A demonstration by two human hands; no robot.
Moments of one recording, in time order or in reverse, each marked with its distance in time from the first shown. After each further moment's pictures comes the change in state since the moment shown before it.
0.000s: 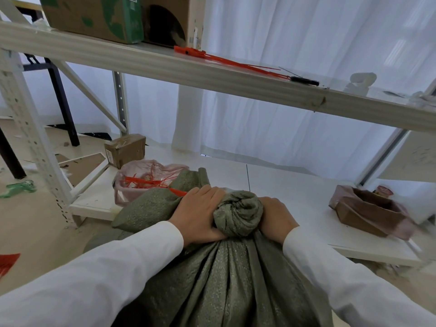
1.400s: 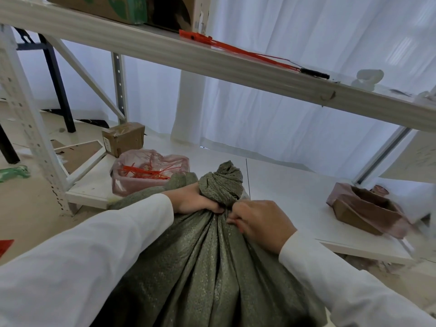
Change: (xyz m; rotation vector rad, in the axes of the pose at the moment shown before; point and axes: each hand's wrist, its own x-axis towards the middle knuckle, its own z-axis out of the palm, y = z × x) left_hand 0.016 -0.021 -0.021 -0.945 -0.545 -0.430; right_hand -0.008 -0.017 0.014 -0.054 0.370 -0.586
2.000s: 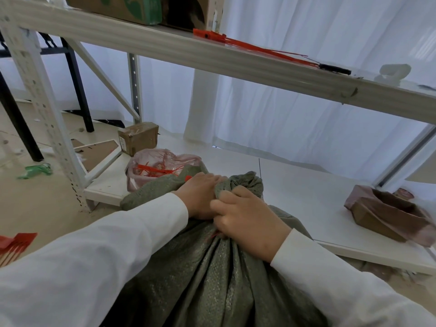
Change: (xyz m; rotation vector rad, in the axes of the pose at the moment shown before) left_hand -0.002 0.005 -0.001 0.943 0.234 0.133; right_hand 0.038 -0.040 0.003 -0.355 0.004 -0.323
